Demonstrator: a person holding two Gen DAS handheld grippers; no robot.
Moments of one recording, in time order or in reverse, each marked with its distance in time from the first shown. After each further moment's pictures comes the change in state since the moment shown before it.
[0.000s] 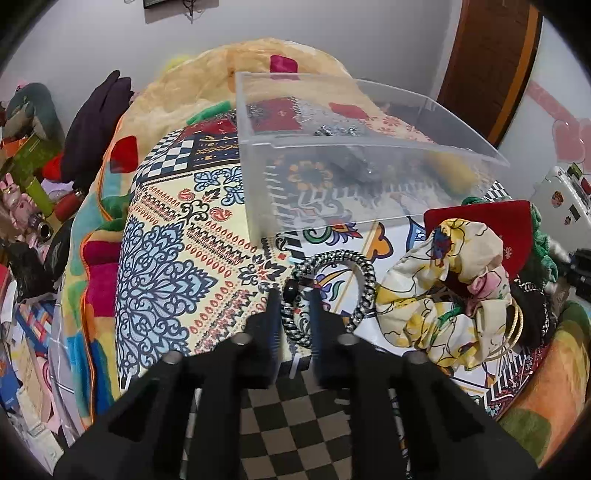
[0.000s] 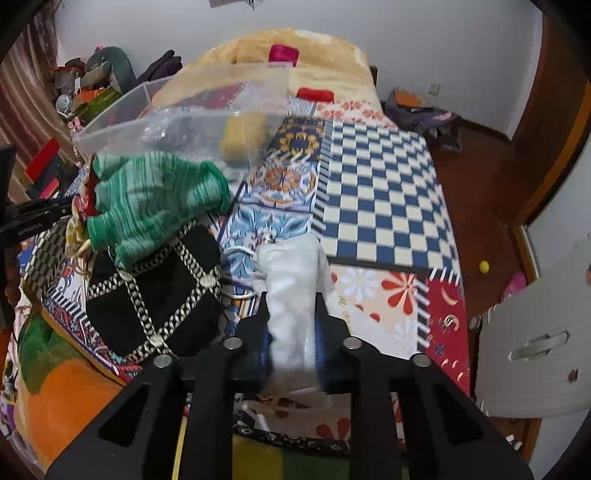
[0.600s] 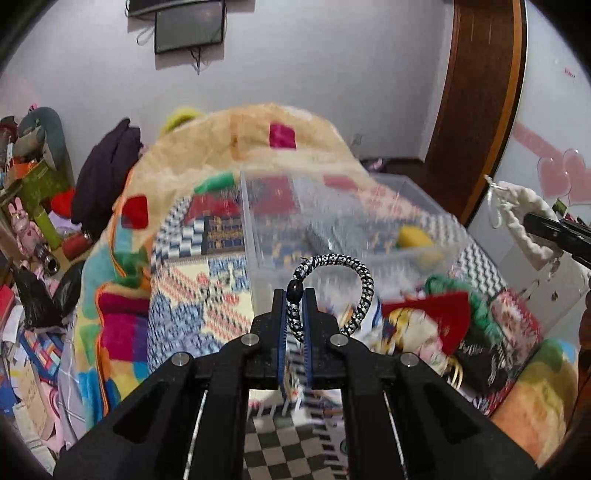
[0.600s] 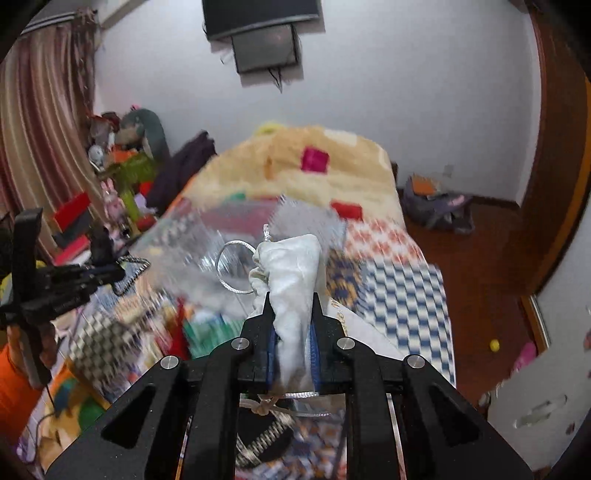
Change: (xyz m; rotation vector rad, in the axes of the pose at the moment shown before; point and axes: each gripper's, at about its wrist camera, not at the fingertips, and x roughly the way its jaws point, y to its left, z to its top) left arm -0.065 0.001 0.036 -0.020 -0.229 -0.017; right arm -0.064 0.042 0.075 -0.044 -0.330 0.079
